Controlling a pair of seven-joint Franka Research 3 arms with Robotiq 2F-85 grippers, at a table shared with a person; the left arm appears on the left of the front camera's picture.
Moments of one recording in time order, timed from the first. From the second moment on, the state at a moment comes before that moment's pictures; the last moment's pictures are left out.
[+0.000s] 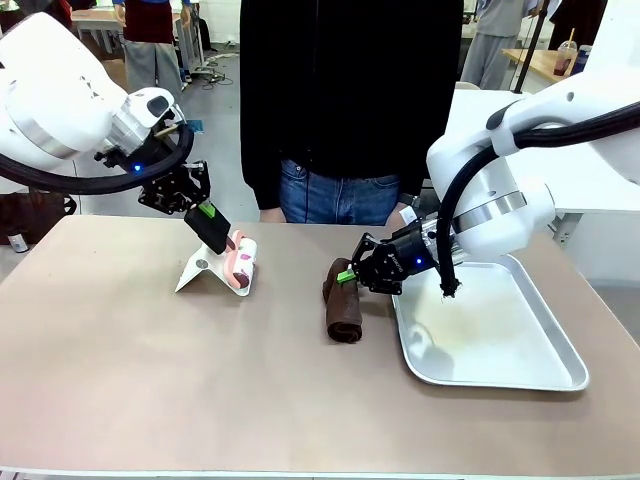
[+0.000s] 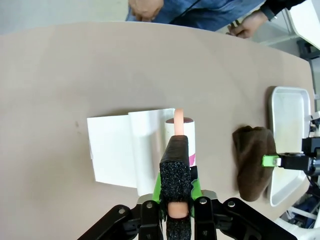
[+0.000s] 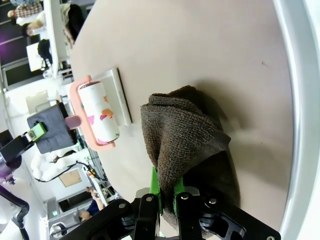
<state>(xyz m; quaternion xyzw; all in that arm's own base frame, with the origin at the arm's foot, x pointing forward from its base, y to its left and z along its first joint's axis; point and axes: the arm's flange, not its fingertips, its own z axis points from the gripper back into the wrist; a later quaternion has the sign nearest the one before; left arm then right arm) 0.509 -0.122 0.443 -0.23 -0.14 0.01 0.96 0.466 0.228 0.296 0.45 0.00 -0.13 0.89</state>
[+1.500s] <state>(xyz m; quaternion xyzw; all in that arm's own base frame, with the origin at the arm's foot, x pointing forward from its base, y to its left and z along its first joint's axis) 0.524 -0.132 0.430 -0.20 -0.12 0.04 0.97 0.466 0.228 0.296 0.45 0.00 -0.13 0.89</state>
